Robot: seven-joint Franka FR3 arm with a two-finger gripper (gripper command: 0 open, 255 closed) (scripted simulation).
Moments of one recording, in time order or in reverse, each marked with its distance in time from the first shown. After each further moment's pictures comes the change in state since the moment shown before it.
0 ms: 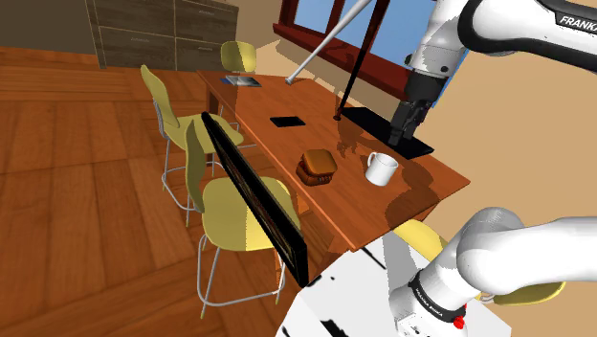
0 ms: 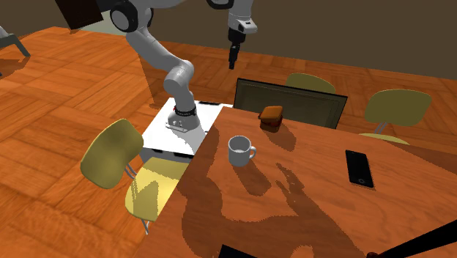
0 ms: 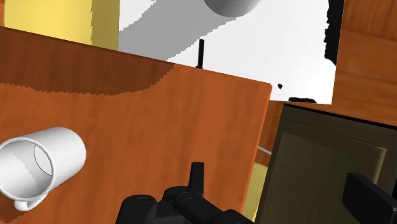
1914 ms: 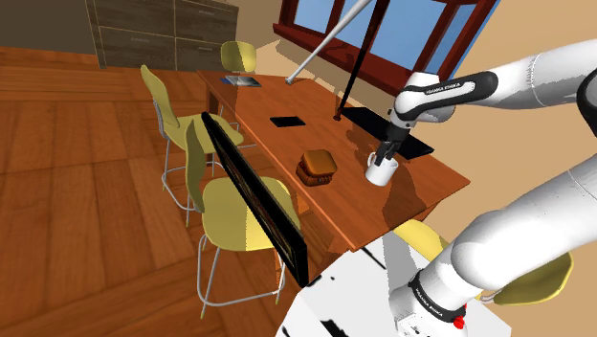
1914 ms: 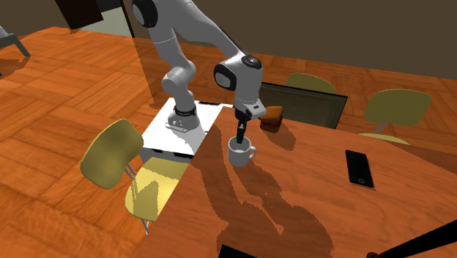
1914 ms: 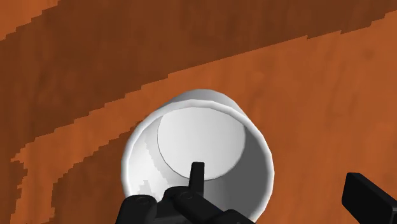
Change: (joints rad) arm -0.131 0.531 -0.459 -0.085 -0.168 0.711 -0.473
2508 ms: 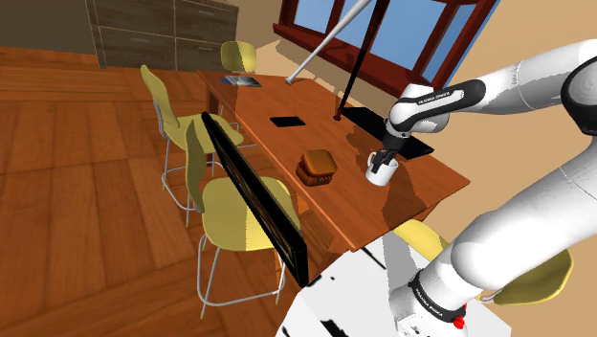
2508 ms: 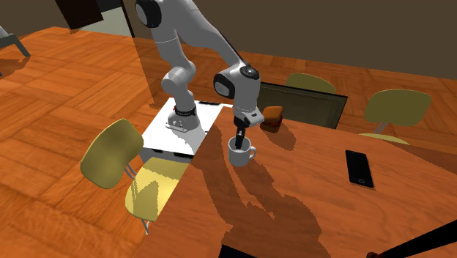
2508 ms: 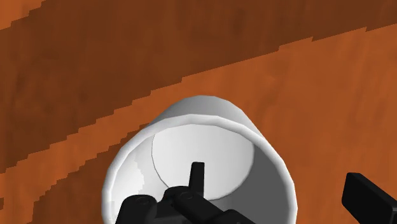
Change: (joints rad) arm -0.001 0.056 -0.018 -0.048 0.014 0.103 -0.020
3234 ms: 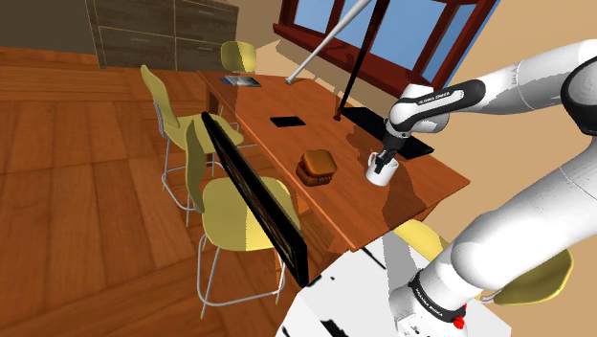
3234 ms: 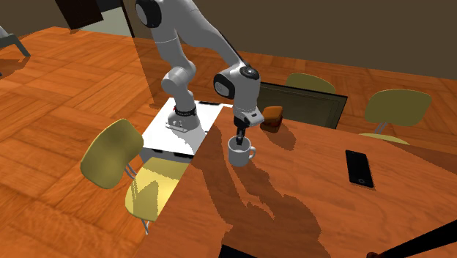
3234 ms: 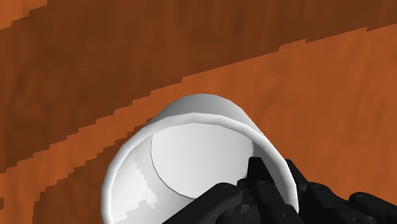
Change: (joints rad) arm 0.000 0.001 -0.001 0.000 0.000 0.002 -0.001
